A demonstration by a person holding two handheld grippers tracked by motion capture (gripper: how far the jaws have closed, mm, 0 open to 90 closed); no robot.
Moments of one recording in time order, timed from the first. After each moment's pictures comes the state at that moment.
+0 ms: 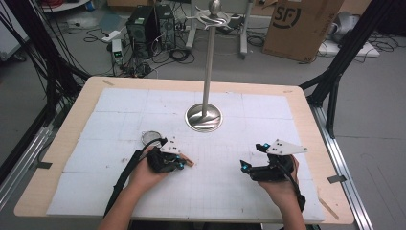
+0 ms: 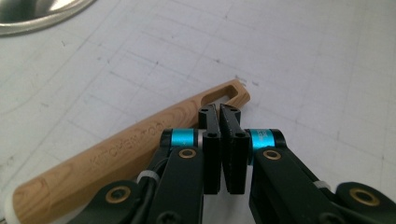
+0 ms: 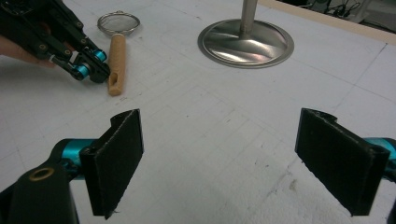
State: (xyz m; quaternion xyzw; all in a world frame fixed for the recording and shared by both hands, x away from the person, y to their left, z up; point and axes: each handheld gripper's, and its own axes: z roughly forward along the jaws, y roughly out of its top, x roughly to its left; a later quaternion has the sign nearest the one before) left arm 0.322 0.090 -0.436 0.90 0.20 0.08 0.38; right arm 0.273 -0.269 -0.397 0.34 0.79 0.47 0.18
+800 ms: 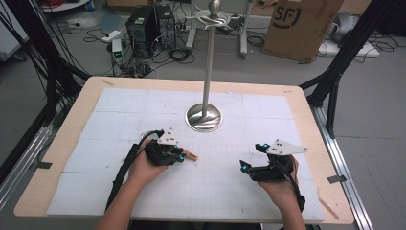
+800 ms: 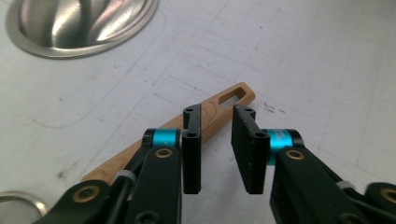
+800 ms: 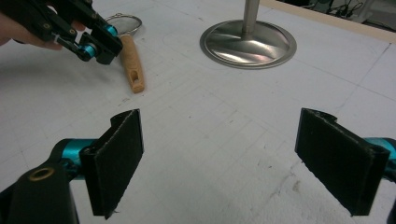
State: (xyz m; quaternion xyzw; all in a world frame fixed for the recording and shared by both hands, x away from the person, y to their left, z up) left arm 0.331 0.103 -0.417 0.88 0.23 0.11 0.40; right arm 0.272 -0.269 -0.397 0.34 0.79 0.47 0.18
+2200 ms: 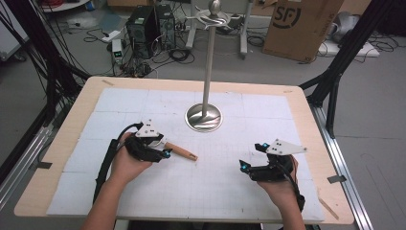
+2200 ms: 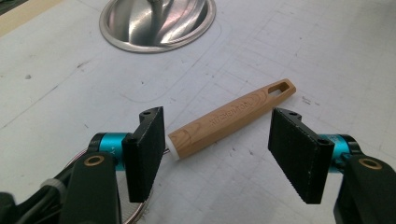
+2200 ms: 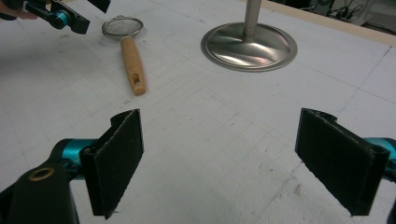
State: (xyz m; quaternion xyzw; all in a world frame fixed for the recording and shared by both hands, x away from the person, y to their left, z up) left arm 0.331 0.145 -0.396 0.86 0.27 0.15 0.40; right arm 0.273 -0.267 -0.396 0.34 0.79 0.48 0.18
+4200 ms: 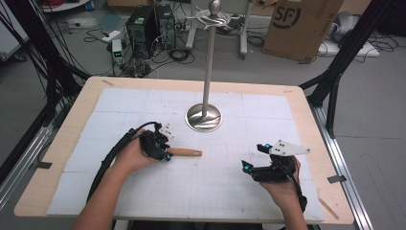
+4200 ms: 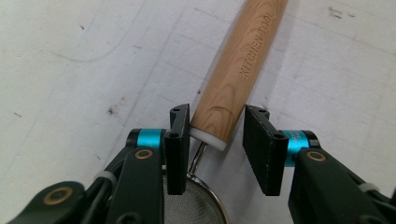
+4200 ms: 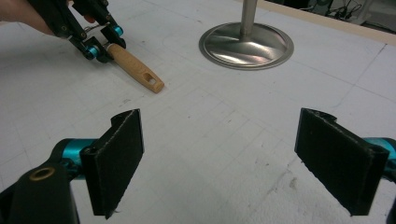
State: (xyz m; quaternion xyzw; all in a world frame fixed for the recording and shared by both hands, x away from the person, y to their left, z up) left arm 0.365 0.120 -0.417 0.95 0.19 0.06 0.25; right arm 0.270 -0.274 -0.396 0.34 0.79 0.48 0.18
